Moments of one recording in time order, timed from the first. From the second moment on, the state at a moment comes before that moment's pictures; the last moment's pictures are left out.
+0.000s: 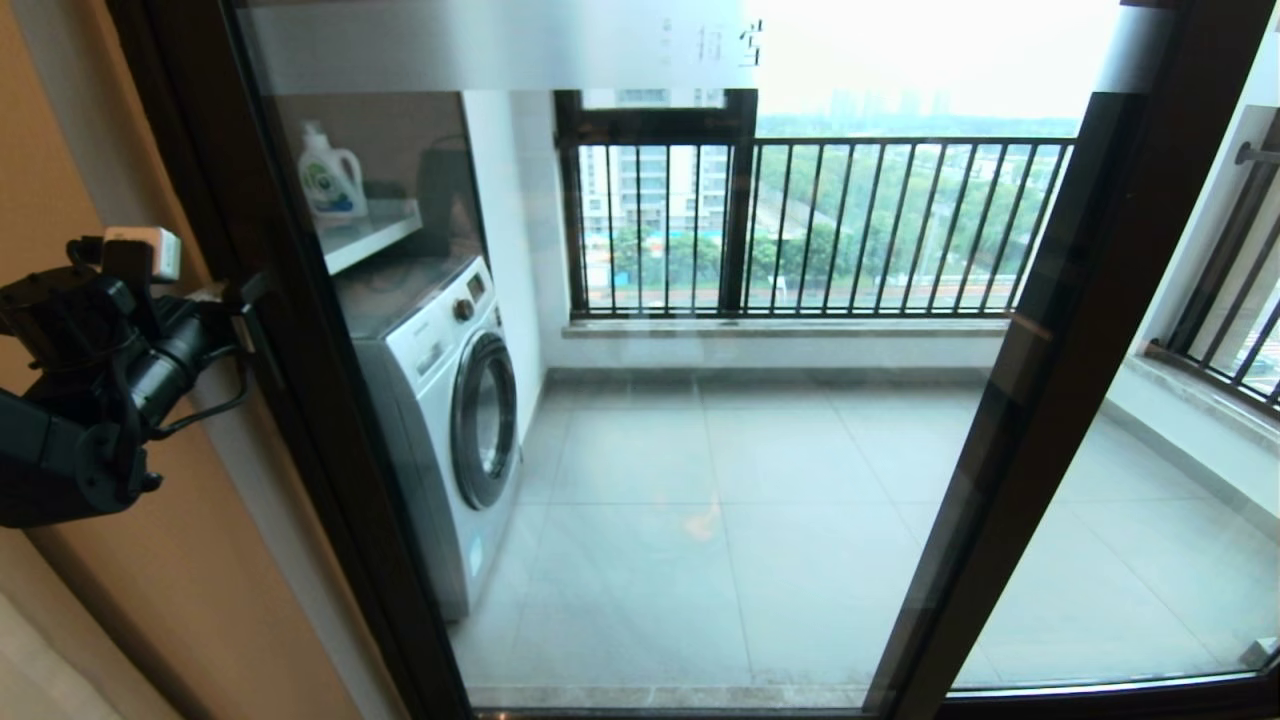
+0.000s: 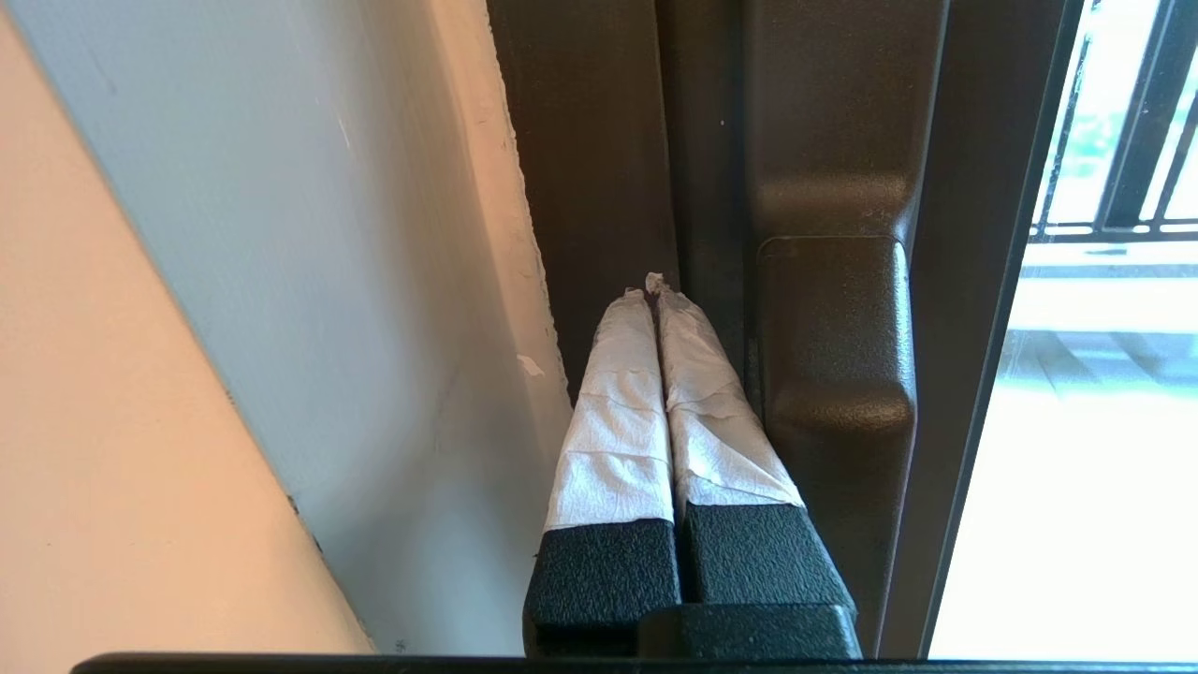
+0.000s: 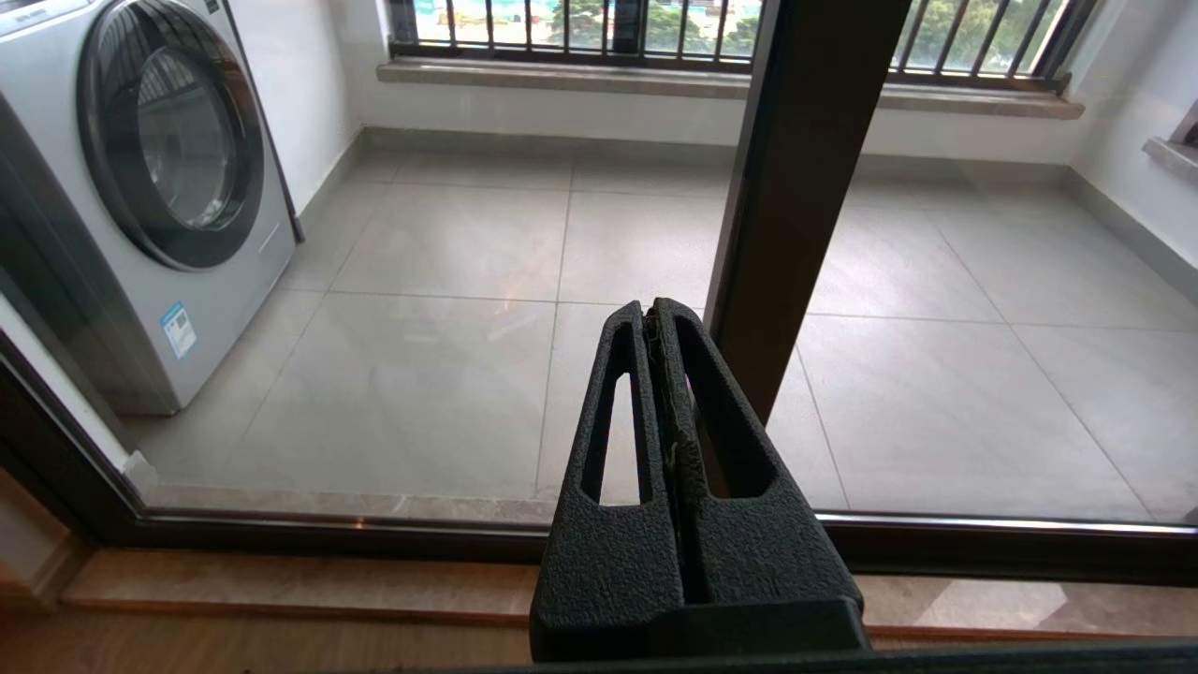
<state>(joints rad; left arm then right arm) 0.16 2.00 -1.02 -1.15 -0.07 0.16 0.00 0.00 -0.03 0.08 0.05 -0.08</state>
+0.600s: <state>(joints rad) 0.16 2.00 -1.01 -1.16 -0.06 0.16 0.00 0.00 -0.03 0.08 0.05 -0.08</state>
